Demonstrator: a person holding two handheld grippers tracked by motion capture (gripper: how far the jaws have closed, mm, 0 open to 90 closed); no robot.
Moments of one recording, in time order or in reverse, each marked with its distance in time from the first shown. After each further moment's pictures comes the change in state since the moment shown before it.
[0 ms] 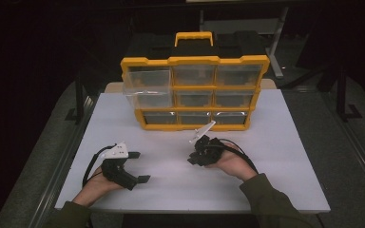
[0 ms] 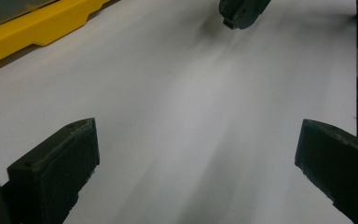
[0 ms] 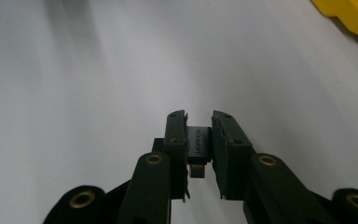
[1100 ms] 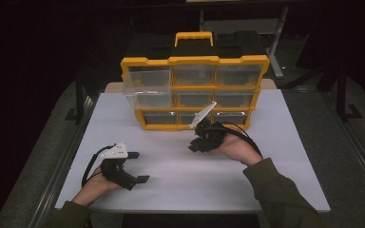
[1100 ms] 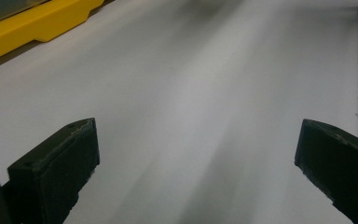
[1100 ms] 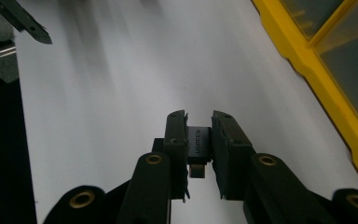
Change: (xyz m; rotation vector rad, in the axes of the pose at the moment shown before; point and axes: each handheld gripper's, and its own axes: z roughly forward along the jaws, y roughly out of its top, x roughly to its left) left arm 0.002 -0.001 -0.001 0.009 0.002 0.002; right arm -0.008 0.038 -0.045 0.027 -0.001 -0.015
